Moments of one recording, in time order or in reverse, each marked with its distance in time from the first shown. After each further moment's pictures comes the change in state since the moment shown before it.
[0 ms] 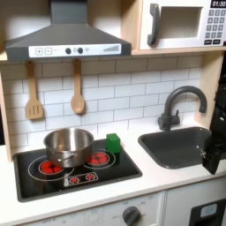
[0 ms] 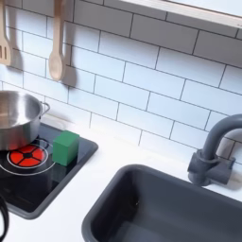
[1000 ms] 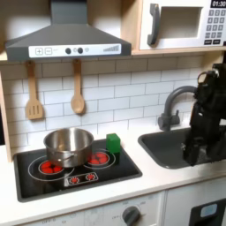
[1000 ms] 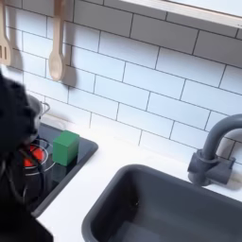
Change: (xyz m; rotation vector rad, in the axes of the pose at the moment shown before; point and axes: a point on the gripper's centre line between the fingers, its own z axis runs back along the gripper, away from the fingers) arm 0.042 0.011 -0.014 0.046 0.012 0.043
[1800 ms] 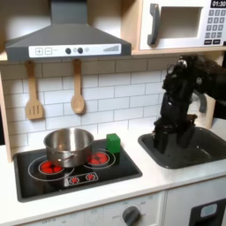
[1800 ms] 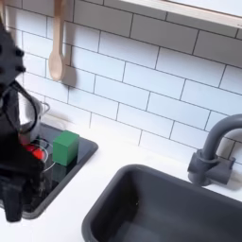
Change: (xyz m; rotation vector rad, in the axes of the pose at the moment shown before) arm 0.050 0.035 0.004 0.017 -0.029 0.038
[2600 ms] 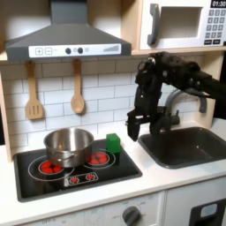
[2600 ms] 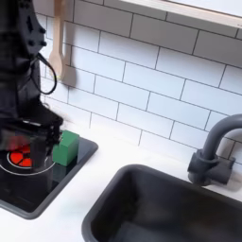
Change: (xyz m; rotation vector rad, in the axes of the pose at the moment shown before) arm 0.071 0.010 -0.018 0.004 -0.035 0.013
